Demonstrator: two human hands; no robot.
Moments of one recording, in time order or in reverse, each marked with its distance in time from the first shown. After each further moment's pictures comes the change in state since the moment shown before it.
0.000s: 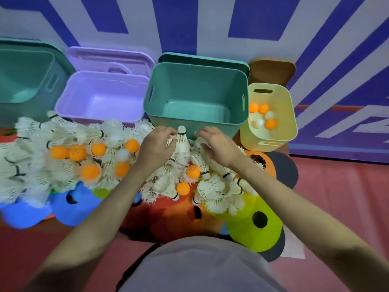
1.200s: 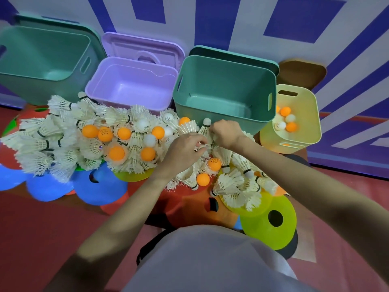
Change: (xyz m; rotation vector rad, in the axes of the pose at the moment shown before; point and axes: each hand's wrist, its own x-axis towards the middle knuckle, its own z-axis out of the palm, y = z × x) left_hand -0.041 0.004 -0.005 -0.118 -0.098 0.071; right_hand 0.056 -0.039 0.011 -0.397 -0.305 0.104
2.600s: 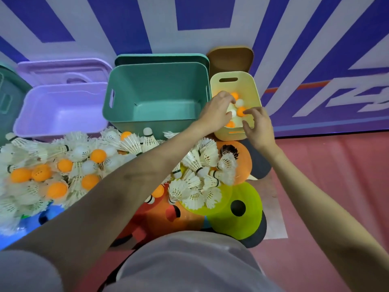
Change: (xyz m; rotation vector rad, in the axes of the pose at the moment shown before) left_hand 0.174 0.160 0.120 0.097 -0.173 0.302; right_hand -0.133 0.193 0.076 0.664 0.629 0.552
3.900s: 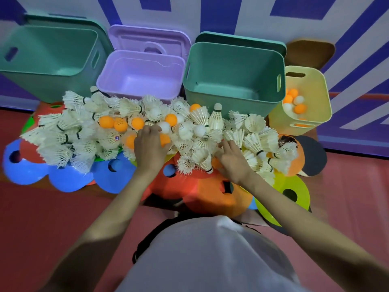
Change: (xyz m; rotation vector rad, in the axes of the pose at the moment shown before) left_hand -0.328 -0.150 -0.095 0.228 0.362 -0.724; right_hand -0.148 -0.197 0.117 -0.534 -0.504 -0.585
